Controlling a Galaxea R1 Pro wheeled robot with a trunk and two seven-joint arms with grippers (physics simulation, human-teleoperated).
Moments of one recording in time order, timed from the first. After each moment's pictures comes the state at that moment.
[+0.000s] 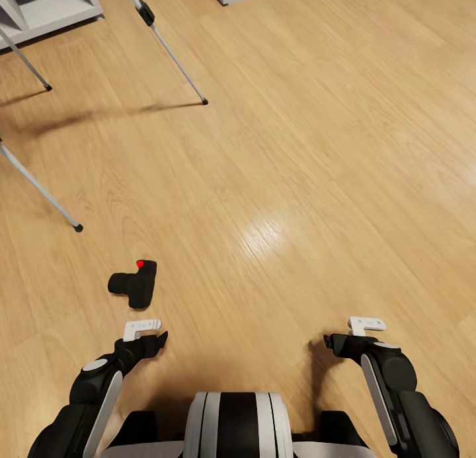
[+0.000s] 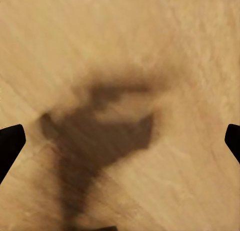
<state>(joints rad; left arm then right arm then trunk) -0.25 0.02 0.07 -1.44 0.09 0.61 -0.03 -0.29 -0.02 -0.10 -1.57 0.01 0.95 -0.05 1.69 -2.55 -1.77</state>
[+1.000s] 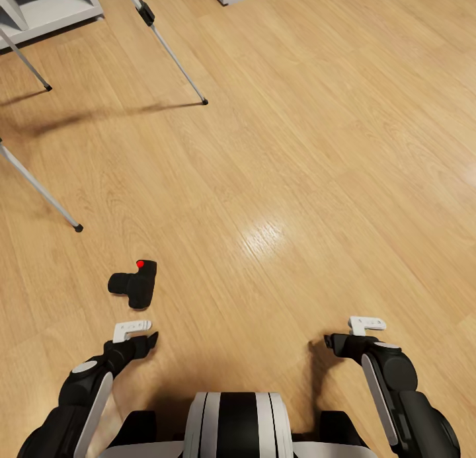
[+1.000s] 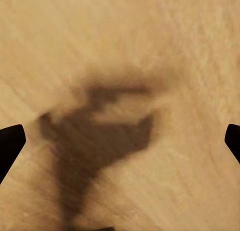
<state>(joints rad) -0.25 0.05 0.11 -1.43 0.10 0.60 -0.03 -0.29 -0.03 -0.10 -1.57 0.01 0.95 -0.04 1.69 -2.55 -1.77</state>
